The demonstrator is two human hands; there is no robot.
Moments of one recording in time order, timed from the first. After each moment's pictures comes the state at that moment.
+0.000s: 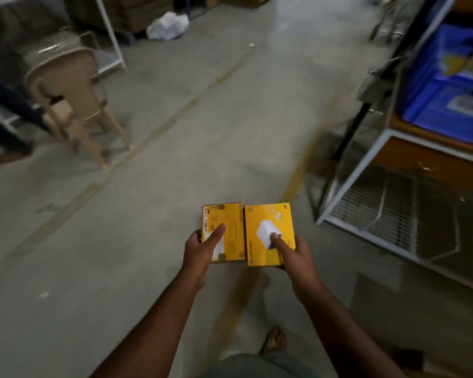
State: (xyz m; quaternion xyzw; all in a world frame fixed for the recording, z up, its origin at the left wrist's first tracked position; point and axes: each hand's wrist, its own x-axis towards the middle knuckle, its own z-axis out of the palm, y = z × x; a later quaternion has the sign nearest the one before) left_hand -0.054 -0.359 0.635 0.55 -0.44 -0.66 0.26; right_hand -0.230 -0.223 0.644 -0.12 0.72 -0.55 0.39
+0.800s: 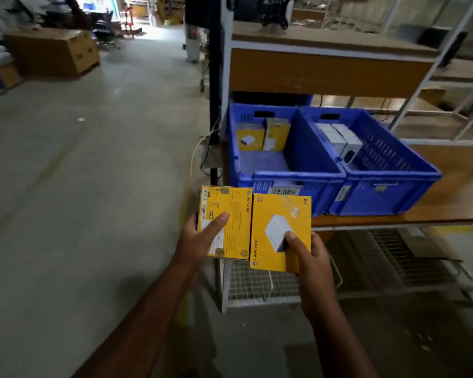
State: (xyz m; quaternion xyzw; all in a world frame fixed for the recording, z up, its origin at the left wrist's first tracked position) left_hand -0.682 -0.439 0.782 0.22 -0.62 -0.74 0.14; right_hand -0.716 -0.224 0.788 0.00 0.70 -0.71 0.07
